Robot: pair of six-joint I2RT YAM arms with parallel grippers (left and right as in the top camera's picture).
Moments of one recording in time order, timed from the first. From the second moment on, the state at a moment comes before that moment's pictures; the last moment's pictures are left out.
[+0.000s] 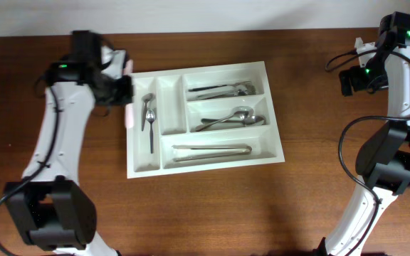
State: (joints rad) left arm -0.03 1.83 1.68 -0.99 0.20 0.01; right arm -0.31 2.26 2.18 -1.28 0.09 -0.42
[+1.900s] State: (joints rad) left arm -0.26 2.05 1.68 -0.81 0.05 -0.31; right arm -0.31 2.26 2.18 -1.28 0.09 -0.42
